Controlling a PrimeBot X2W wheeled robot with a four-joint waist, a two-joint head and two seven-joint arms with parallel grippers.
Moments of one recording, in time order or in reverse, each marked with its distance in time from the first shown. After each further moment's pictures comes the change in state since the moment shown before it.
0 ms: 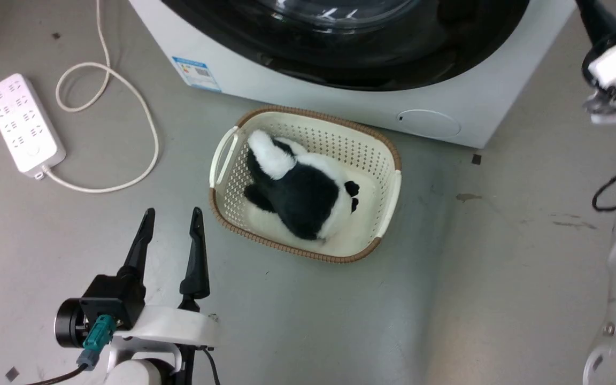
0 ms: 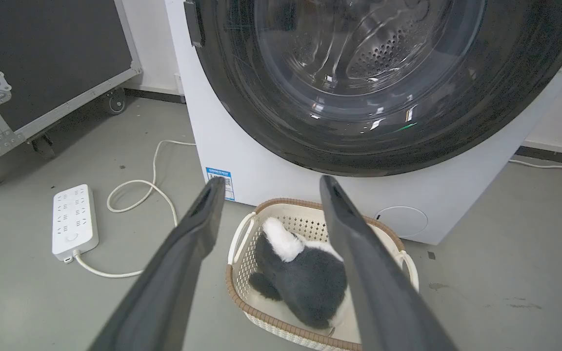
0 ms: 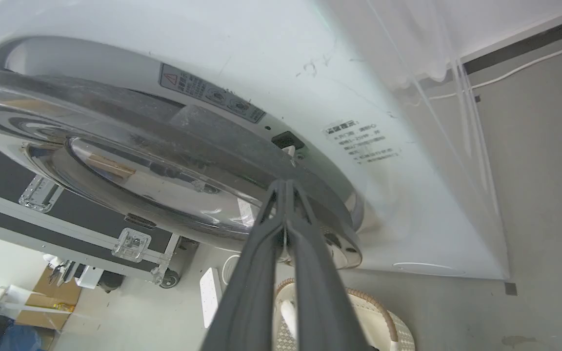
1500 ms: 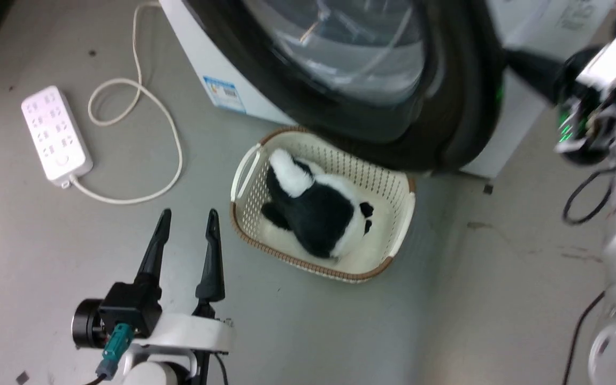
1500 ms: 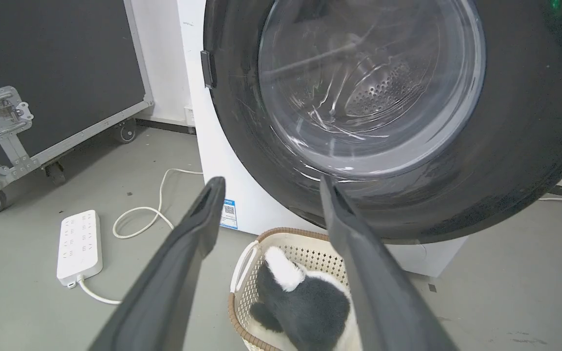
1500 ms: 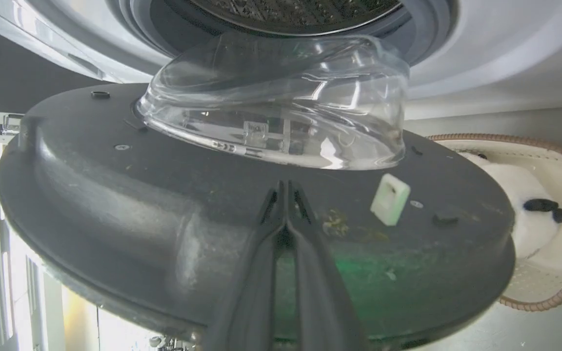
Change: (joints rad) left arm -0.019 0.000 -0.058 0.035 -0.007 0.017 -0.082; right arm -0.162 -0.002 -0.163 0.338 0.308 0.000 0.500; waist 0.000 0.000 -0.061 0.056
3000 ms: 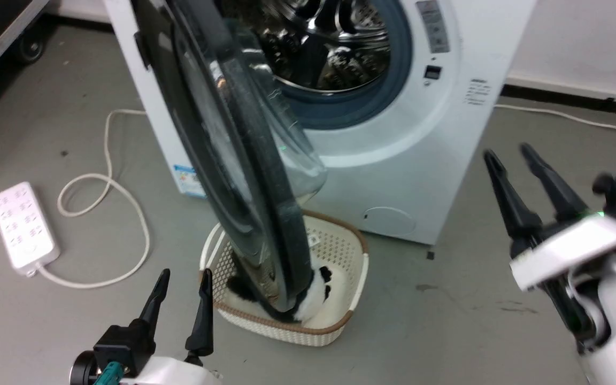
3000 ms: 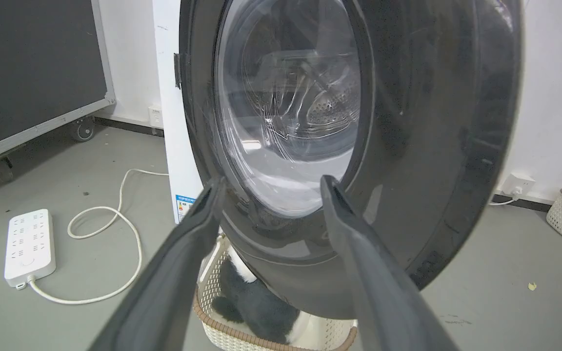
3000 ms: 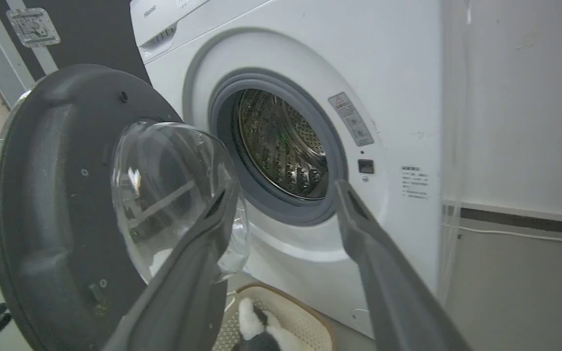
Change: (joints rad) left arm 0.123 0.000 0.062 0.098 -0.024 -0.130 0.000; right arm 0.687 -0.245 0.722 -0.647 -0.187 0.000 -0.956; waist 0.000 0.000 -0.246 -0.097
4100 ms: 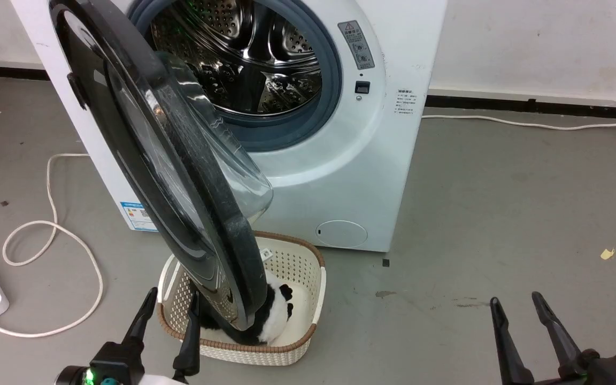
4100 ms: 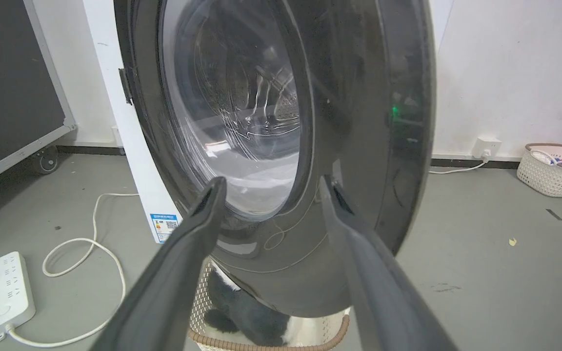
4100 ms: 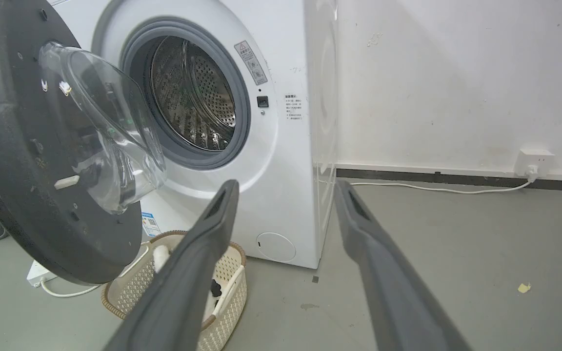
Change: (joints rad) left arm 0.055 0.027 0.046 0.001 0.080 -0.020 0.000; right arm 0.583 0.249 -0.237 -0.215 -0.555 0.000 -0.223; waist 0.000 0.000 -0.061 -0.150
